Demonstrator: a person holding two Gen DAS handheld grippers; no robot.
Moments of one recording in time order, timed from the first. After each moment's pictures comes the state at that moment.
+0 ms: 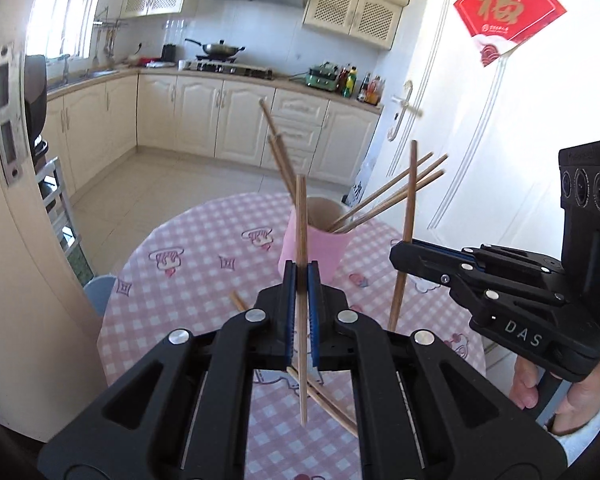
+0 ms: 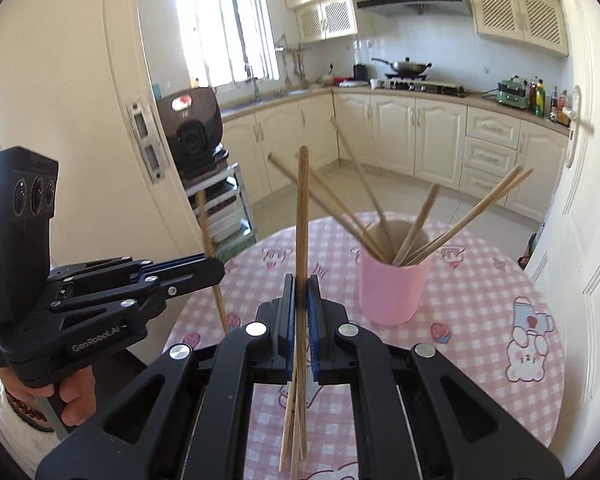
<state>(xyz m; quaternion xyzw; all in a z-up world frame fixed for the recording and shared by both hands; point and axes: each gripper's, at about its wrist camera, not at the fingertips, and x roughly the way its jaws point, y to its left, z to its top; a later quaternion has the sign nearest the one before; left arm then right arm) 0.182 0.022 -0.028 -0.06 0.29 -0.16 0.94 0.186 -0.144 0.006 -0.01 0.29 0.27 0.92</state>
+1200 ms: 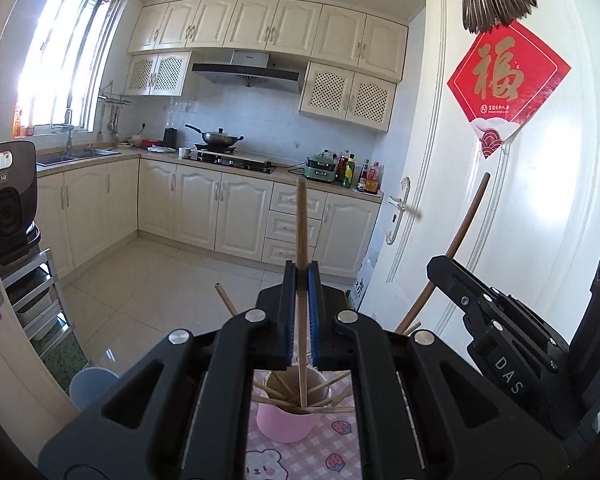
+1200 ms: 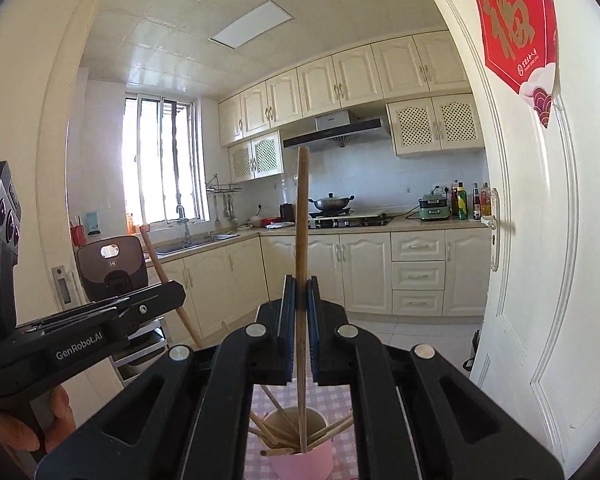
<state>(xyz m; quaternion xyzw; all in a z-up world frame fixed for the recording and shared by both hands) 0.255 -0.029 0.056 -0.07 0.14 -0.14 0.98 0.231 -0.201 0.054 0.05 0.05 0.14 0.99</state>
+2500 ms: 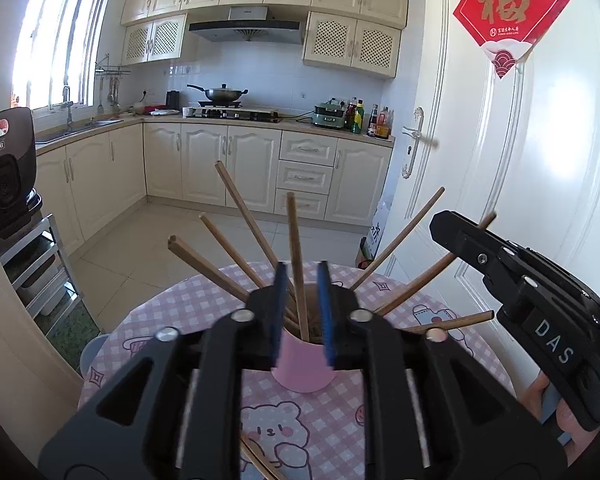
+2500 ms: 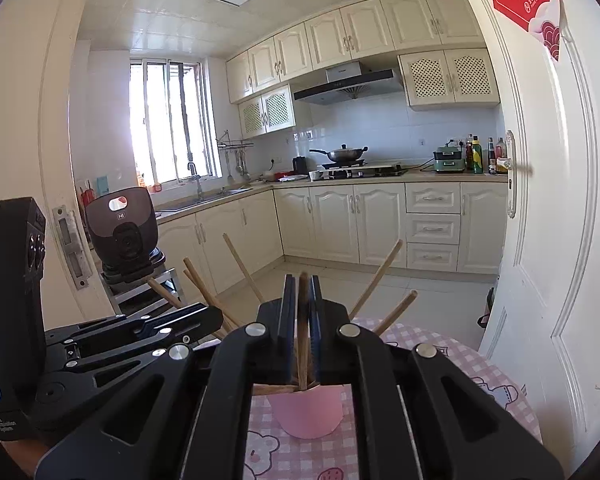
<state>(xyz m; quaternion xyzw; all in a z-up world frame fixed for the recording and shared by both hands) 0.262 -0.041 -0.025 -0.03 0.22 -0.13 0.97 0.228 -0.198 0.011 0.04 0.14 0.17 0.97</state>
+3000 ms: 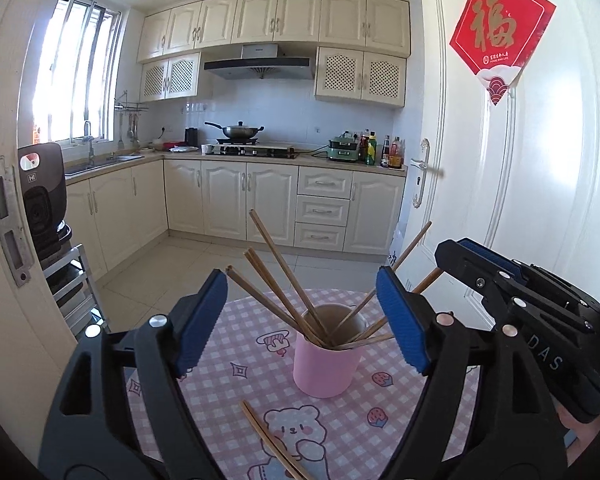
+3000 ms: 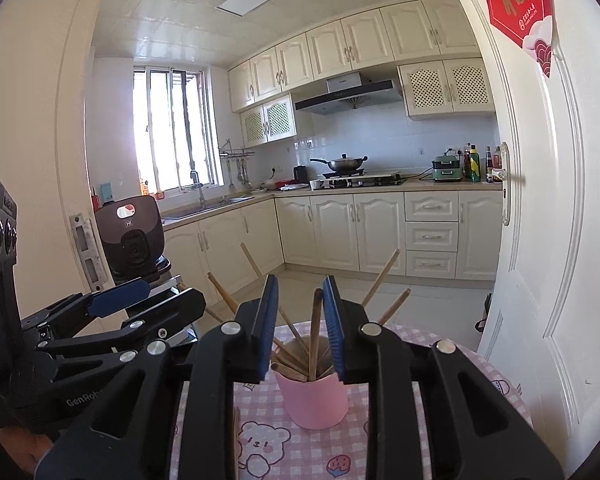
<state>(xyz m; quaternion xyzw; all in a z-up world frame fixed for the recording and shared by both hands) 0.212 -0.036 0.004 -0.01 0.15 -0.09 0.98 0.191 -0.197 0.023 0.05 0.12 0.17 0.98</state>
